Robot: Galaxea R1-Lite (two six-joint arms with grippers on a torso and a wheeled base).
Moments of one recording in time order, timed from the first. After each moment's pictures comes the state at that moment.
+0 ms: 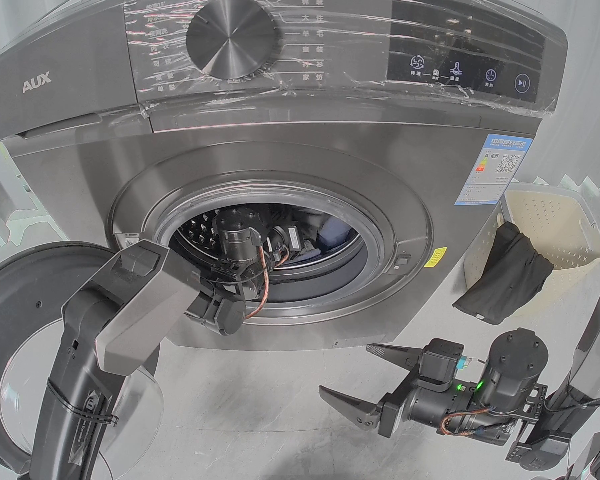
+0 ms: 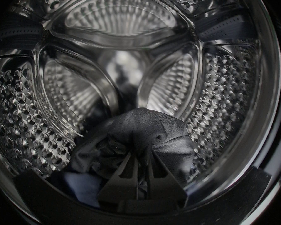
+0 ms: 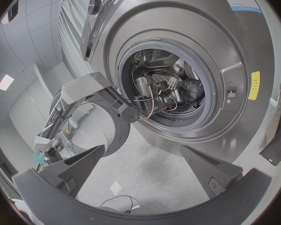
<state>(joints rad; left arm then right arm) -0.47 2.58 -1.63 -1.07 0.15 -0.14 0.85 1.94 -0.25 -1.54 0.03 0.19</state>
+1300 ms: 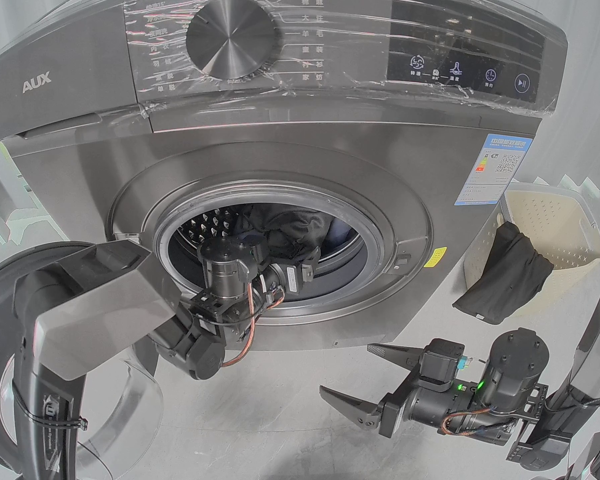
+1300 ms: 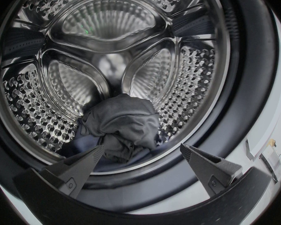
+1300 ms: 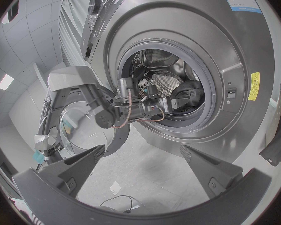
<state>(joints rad) -0.54 2.35 -1.11 -1.22 0.13 -0.12 0.85 1.93 -0.24 -1.54 0.03 0.19</state>
